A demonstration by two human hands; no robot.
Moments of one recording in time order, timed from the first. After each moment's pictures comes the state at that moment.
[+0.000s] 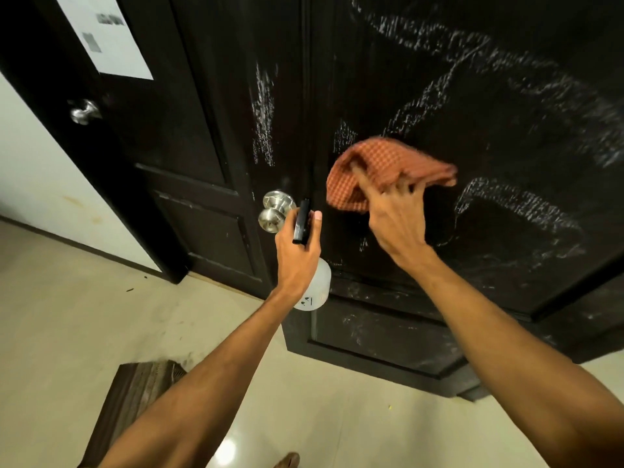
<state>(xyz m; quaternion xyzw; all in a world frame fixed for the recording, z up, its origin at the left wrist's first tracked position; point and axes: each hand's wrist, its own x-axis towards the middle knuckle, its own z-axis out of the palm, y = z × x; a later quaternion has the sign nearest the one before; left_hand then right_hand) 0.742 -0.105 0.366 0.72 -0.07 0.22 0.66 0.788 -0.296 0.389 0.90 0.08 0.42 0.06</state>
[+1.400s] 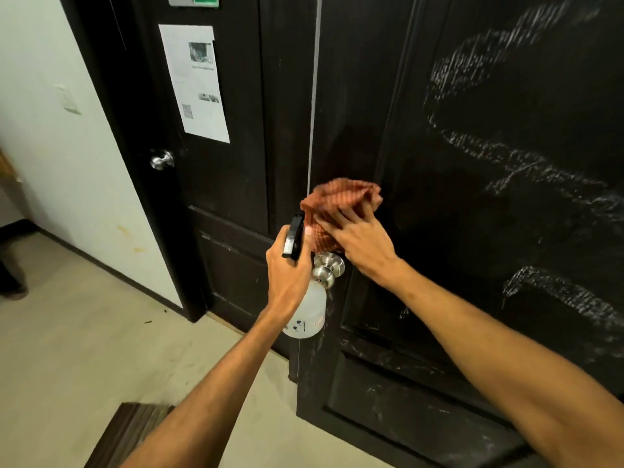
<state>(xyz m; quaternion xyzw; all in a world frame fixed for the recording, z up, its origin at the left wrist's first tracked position) 0.762 -0.005 0.435 0.70 -0.05 0.29 0.65 0.844 -0.165 0.461 0.88 0.28 0.29 0.25</state>
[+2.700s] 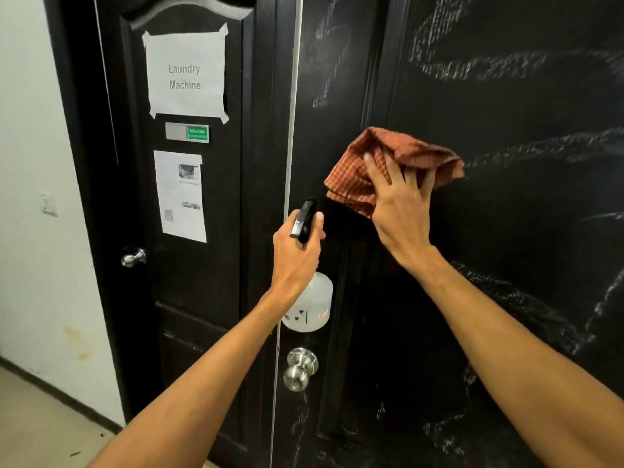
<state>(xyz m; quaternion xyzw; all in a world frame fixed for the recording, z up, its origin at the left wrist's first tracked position) 0.809 -0.032 0.620 0.65 -0.20 0.32 0.66 0.842 -0.217 0.689 0.83 0.04 0.55 0.08</state>
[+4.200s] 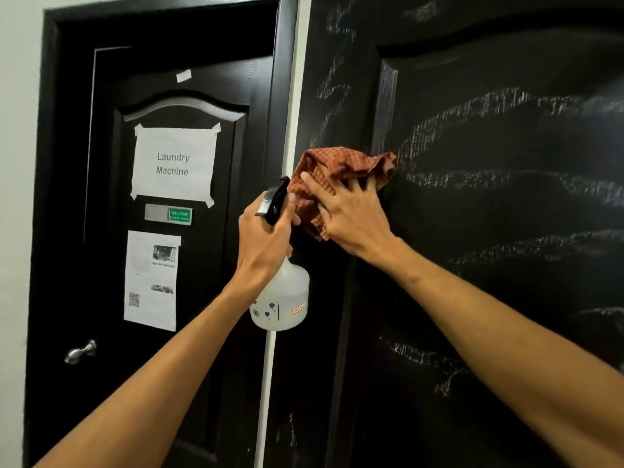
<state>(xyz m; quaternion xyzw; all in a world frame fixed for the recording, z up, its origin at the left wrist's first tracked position) 0.848 0.020 0.777 0.60 -0.27 0.40 0.64 0.881 -0.154 0.832 0.80 0.15 0.55 0.19</state>
